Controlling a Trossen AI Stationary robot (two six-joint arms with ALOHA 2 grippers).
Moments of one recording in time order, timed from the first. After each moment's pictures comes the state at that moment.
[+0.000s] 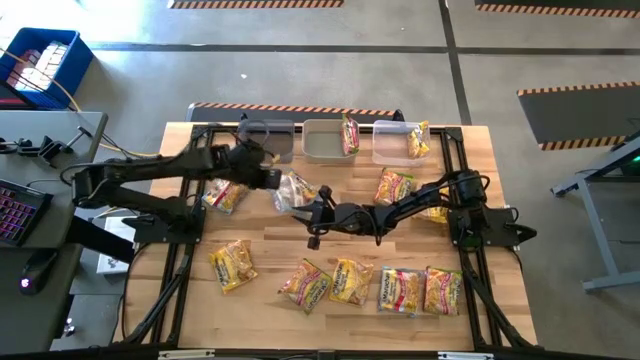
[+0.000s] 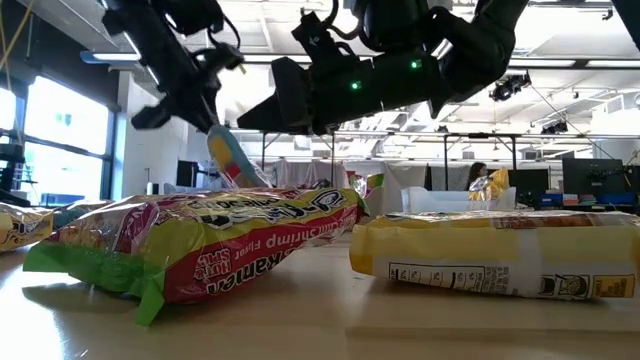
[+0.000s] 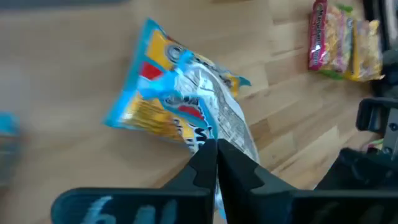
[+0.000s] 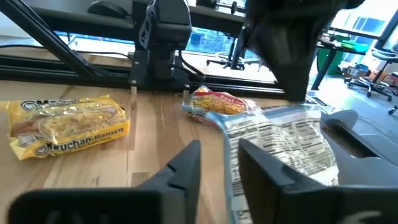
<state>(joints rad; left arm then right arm) 0.35 1.16 0.84 -0.60 0.03 -0.97 0.11 2.01 1.03 0.83 0.34 -0.13</state>
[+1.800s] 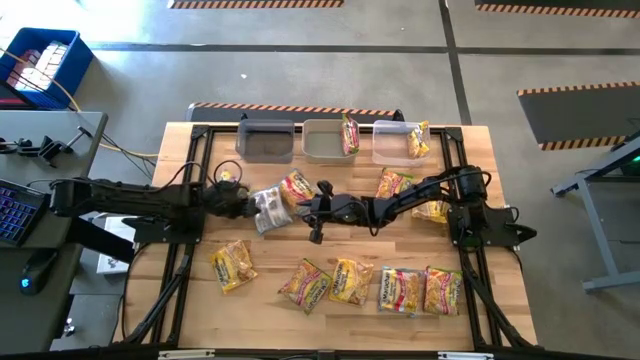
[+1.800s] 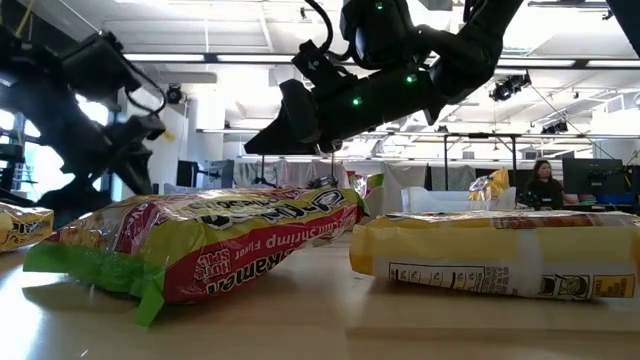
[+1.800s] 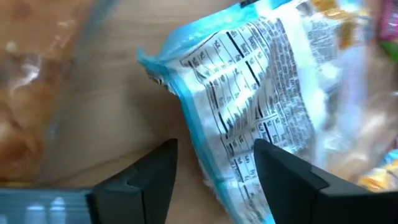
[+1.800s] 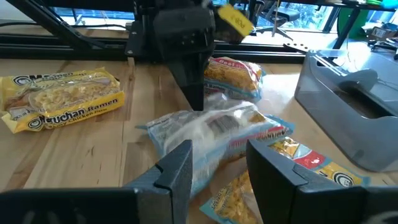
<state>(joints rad) 0.19 0.81 0.14 -0.17 -0.03 -1.23 0.04 2.00 1.03 0.68 0.23 -0.04</state>
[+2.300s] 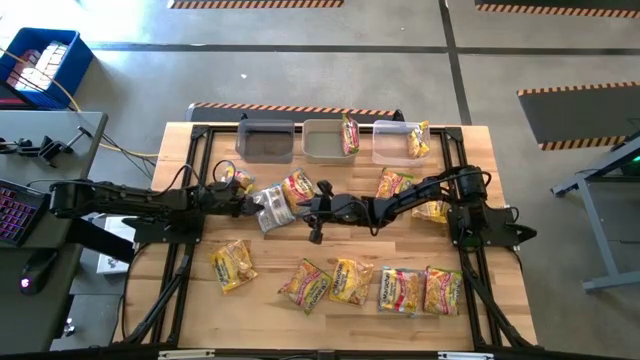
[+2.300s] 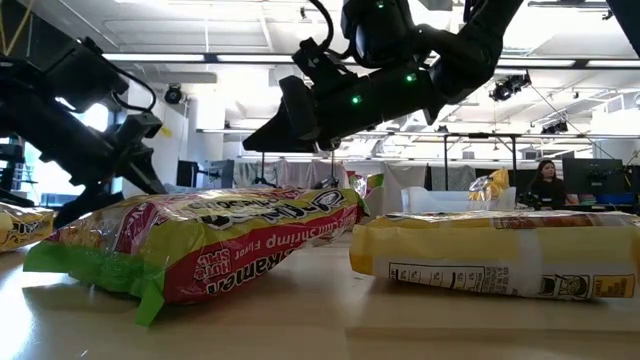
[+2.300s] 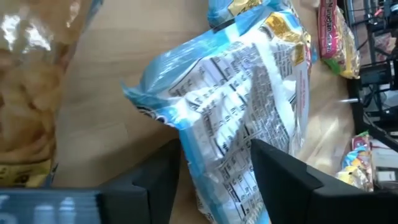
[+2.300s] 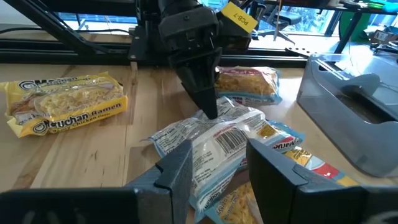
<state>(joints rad) 0.21 0.82 0.01 0.16 -0.05 -1.16 0.04 2.00 1.03 0.70 0.22 -0.04</state>
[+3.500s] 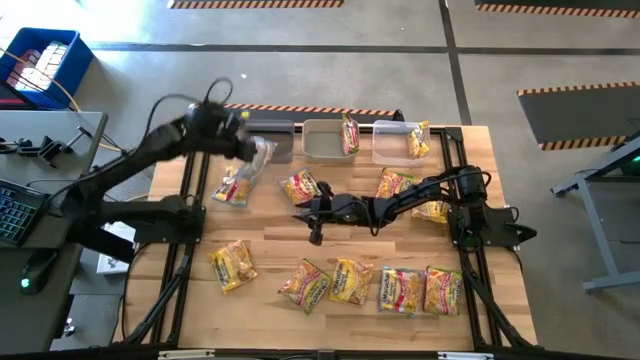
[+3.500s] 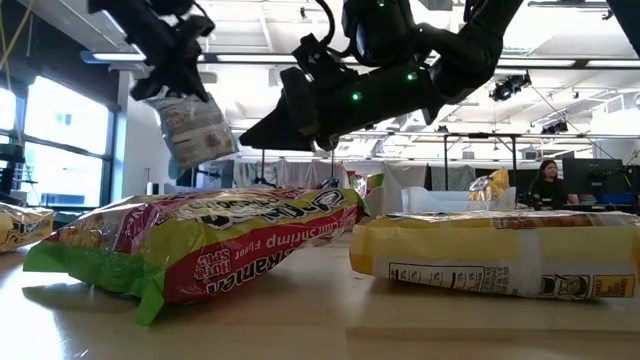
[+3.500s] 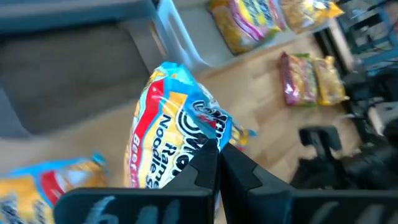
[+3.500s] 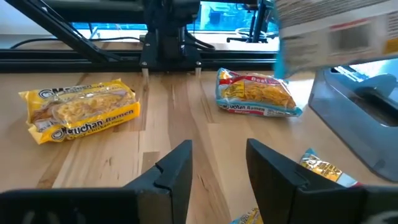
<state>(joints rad) 0.74 1.04 0.99 -0.77 0.23 -0.53 0.05 2.00 1.03 0.72 0.18 -0.02</state>
